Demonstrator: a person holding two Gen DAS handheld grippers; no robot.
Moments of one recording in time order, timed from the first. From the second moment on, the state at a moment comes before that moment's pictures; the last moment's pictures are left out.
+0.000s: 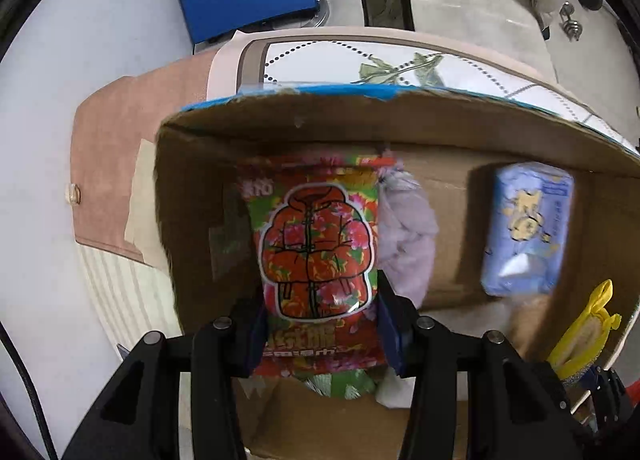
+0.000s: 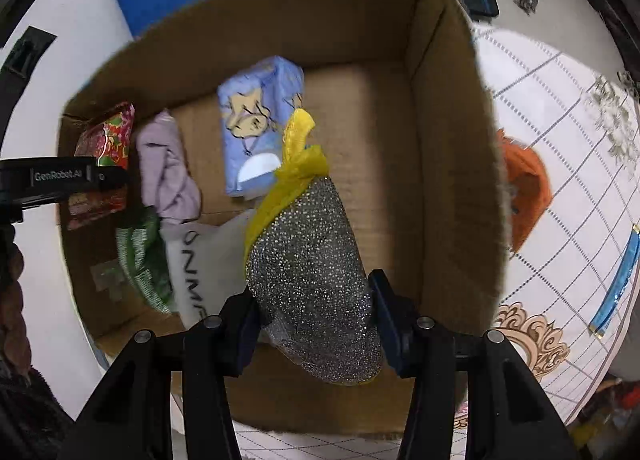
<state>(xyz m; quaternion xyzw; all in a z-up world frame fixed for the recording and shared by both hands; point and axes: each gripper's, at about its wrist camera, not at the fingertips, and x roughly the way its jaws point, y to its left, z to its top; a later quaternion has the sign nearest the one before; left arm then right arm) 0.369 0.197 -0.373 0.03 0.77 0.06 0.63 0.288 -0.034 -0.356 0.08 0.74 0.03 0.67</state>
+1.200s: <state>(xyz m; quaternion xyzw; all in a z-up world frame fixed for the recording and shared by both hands) 0.296 0.061 -0.216 -0.04 0.66 -0.04 0.75 0.236 -0.162 -0.247 0.14 0.65 0.03 0.75</state>
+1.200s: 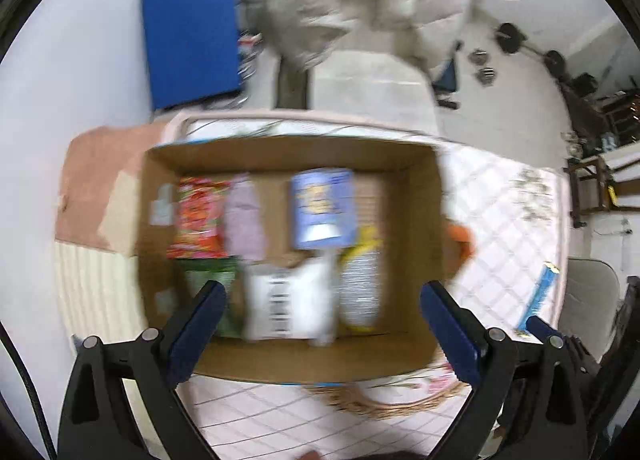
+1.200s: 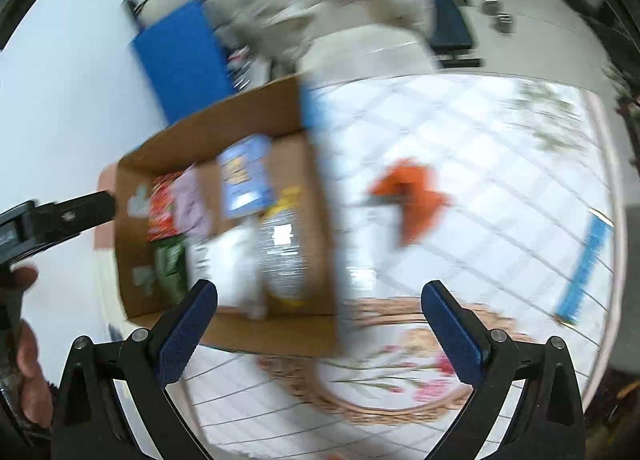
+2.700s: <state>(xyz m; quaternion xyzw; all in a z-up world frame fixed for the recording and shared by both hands) 0.355 -0.159 -0.446 0.10 0.78 0.01 0.61 0.211 -0.463 -0.431 0.19 0.74 -0.18 0.62</state>
